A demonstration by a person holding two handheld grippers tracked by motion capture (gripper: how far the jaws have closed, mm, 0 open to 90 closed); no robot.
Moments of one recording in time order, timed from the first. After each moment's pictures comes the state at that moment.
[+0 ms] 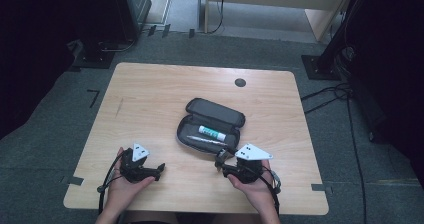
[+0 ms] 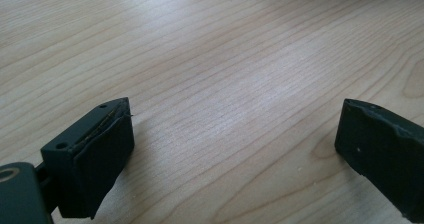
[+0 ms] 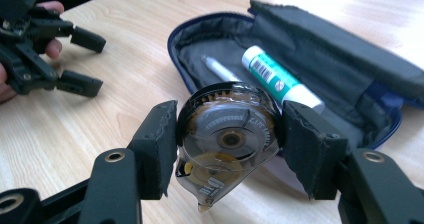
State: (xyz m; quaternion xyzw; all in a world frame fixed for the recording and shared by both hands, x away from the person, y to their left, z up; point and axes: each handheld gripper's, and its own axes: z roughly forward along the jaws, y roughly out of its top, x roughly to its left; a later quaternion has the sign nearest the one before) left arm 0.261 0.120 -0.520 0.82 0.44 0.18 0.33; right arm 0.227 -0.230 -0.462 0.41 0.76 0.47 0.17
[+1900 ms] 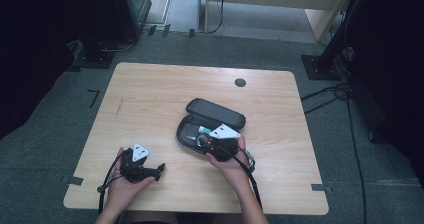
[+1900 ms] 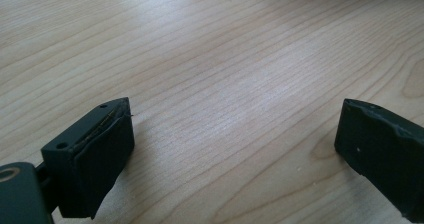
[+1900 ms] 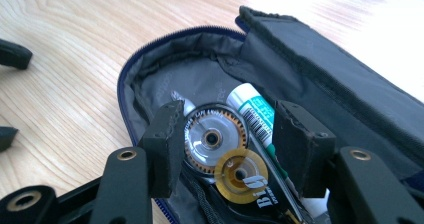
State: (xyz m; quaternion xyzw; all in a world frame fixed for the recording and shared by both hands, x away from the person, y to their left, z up) left arm 0.261 0.120 -0.520 0.82 0.44 0.18 0.33; right arm 0.290 -0.172 -0.474 0.42 0.78 0.42 0.21
